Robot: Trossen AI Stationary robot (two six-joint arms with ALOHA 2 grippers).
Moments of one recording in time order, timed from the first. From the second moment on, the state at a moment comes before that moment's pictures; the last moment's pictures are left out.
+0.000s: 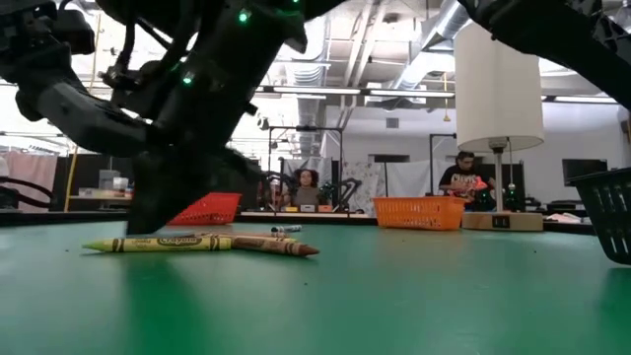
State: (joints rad) left arm -0.50 0.31 0.51 -0.93 -0.58 -0.94; right arm 0.23 2.57 2.34 -0.72 0.25 0.52
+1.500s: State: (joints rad) left arm -0.50 0.31 0.51 -0.97 -0.59 -0.92; right arm 0.17 2.47 2.33 -0.78 -0.07 -0.61
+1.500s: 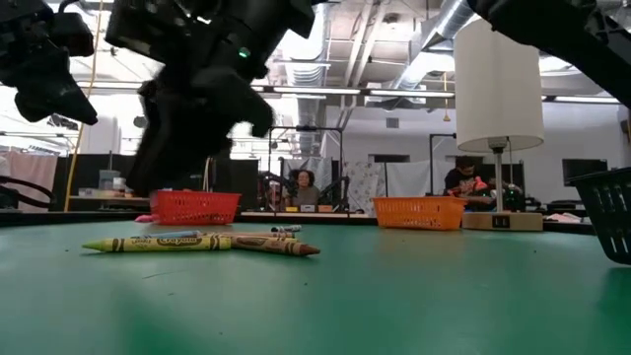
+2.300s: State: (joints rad) left arm -0.50 0.31 0.51 -0.98 -0.61 -0.97; right arm 0.17 2.54 2.33 -0.84 -0.05 -0.84
